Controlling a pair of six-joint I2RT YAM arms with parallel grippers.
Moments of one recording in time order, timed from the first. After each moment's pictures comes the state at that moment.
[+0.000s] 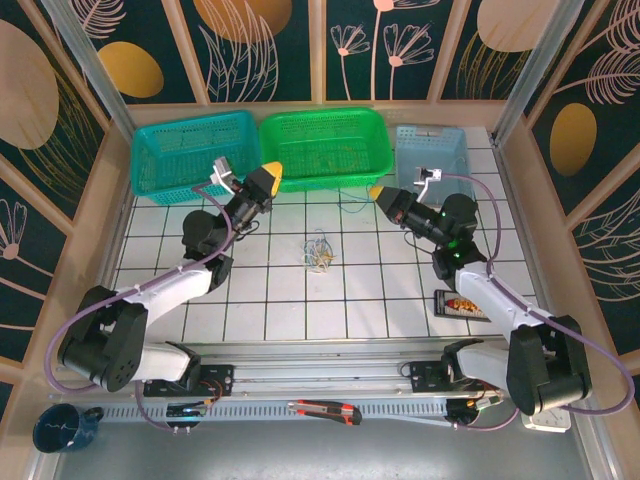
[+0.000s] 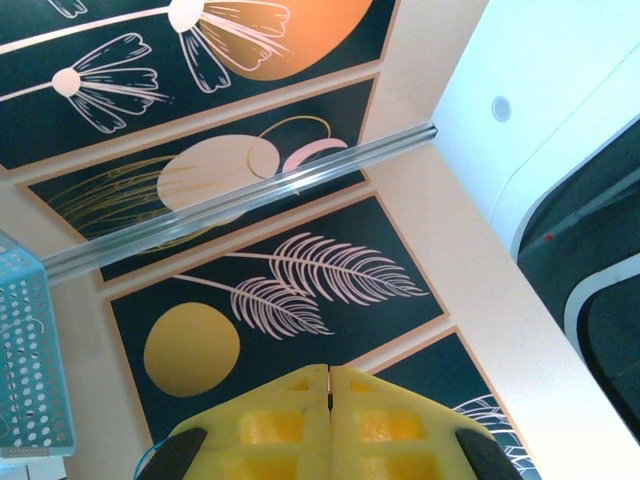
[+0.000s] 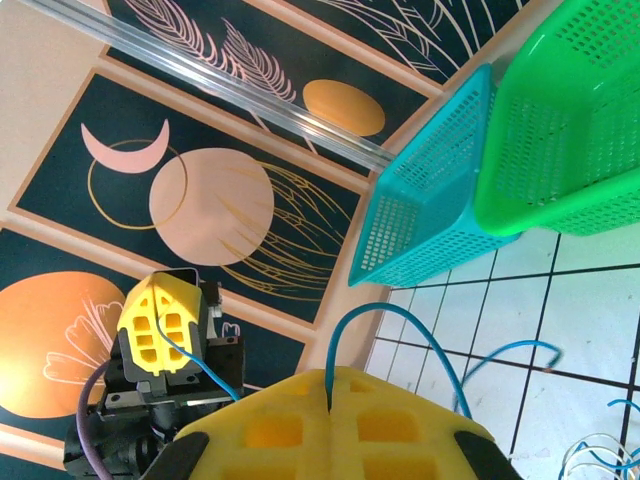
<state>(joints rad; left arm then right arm) -0.46 1.36 0.64 1.17 0.31 -1.48 0.28 1.17 0.60 0.62 -0.68 1.12</state>
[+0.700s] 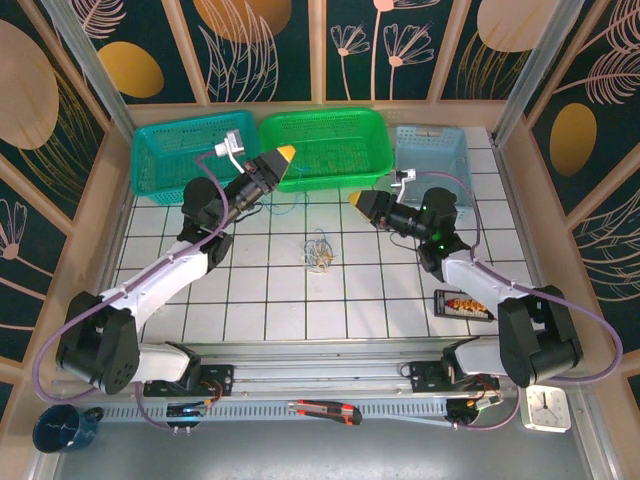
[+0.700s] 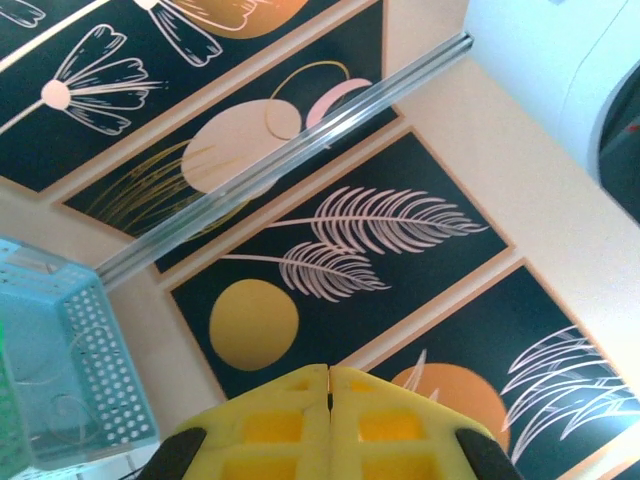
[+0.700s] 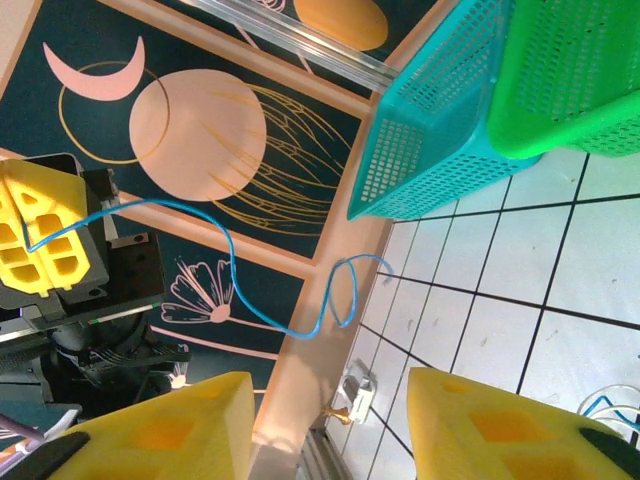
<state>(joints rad) -0.46 1.34 0.88 0.79 0.43 -1.19 0.35 1.32 0.65 0.63 -0.76 1.09</state>
